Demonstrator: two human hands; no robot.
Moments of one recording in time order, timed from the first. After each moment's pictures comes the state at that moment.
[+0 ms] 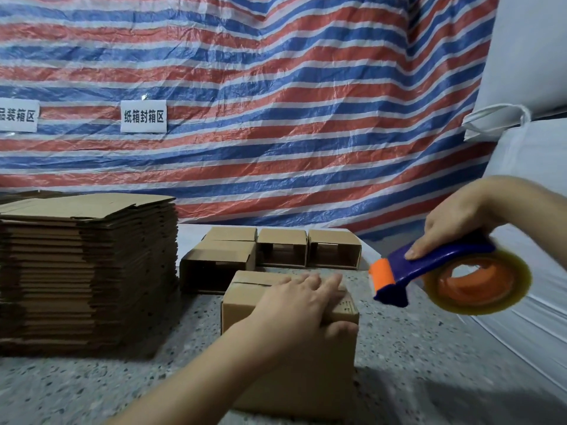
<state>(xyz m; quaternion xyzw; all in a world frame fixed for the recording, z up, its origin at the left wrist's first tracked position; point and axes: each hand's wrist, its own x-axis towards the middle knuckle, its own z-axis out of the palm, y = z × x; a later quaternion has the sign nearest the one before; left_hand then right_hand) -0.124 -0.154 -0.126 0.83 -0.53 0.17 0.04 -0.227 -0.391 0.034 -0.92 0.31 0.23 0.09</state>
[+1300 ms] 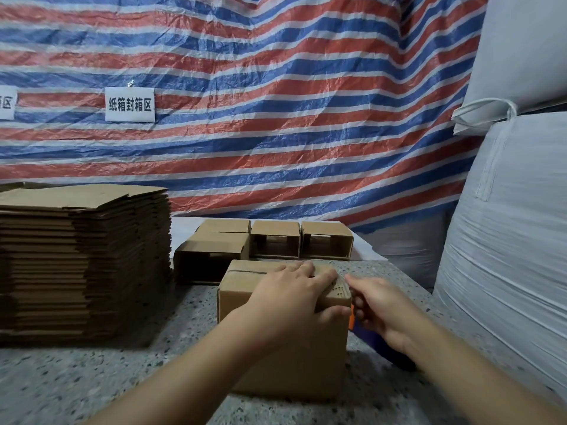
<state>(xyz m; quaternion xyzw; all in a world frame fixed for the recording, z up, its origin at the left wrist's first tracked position) -0.127 -0.153 -0.126 0.81 -0.54 0.22 0.06 -0.203 -0.322 -0.153 -0.70 0.27 -0.17 0.64</state>
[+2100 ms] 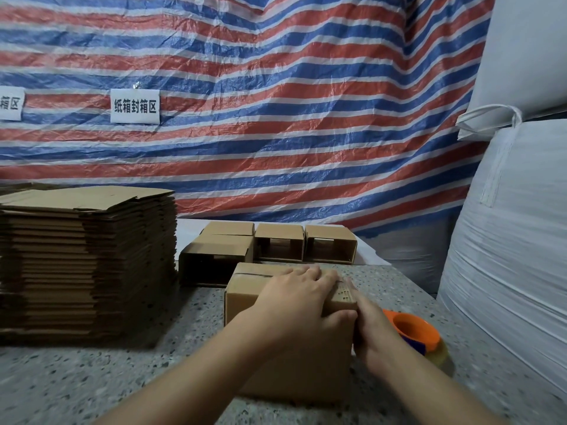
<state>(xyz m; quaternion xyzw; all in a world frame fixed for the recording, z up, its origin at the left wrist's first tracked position) -0.119 -0.160 -0.133 0.81 -0.54 0.22 0.06 -0.184 -0.293 -0.176 -0.57 0.28 -0.22 0.74</state>
